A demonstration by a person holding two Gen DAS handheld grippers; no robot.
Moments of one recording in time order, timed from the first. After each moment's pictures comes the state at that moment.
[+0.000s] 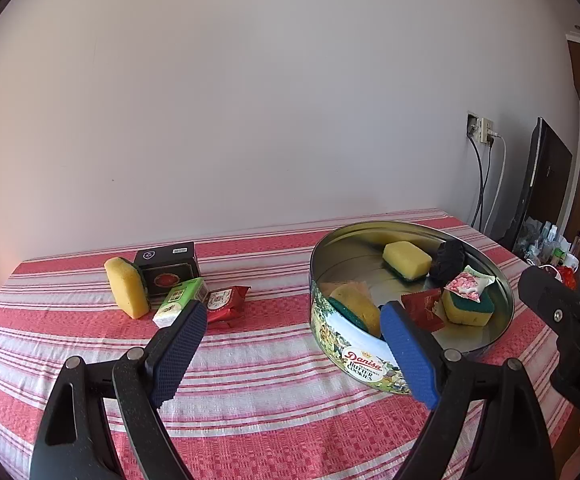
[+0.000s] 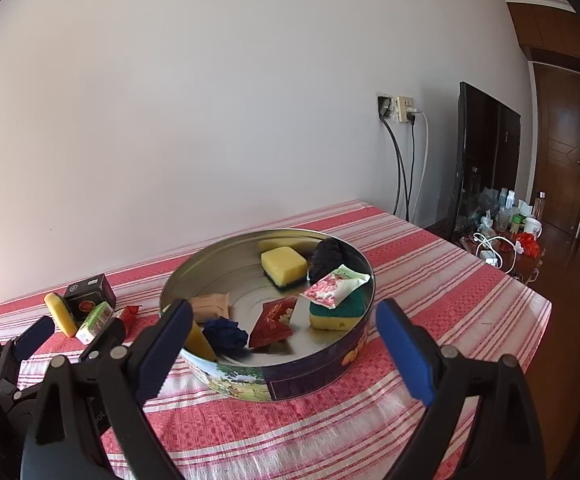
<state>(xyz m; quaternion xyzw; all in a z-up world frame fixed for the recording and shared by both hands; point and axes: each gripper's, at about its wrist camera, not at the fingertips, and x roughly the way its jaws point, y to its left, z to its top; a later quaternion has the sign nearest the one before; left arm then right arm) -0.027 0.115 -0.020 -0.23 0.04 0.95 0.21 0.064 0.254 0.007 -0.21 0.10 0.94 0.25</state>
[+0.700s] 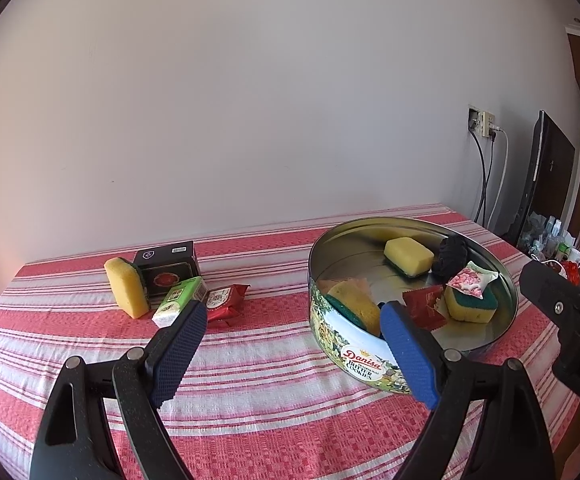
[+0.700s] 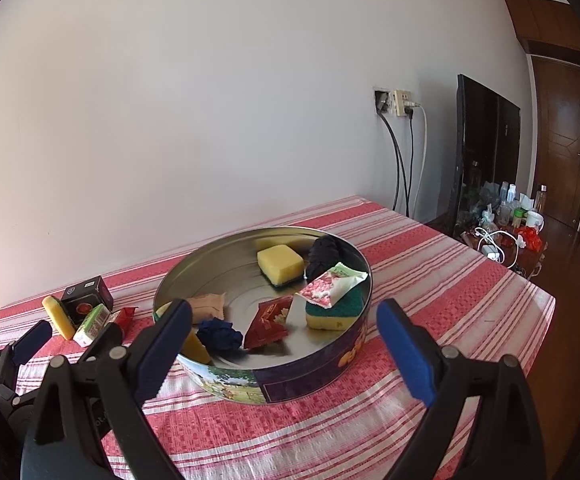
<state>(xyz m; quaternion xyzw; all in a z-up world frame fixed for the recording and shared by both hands) -0.027 0.120 -0.022 -0.23 0.05 0.95 0.20 0.062 0.264 0.003 -0.21 0.11 0.94 0.25</state>
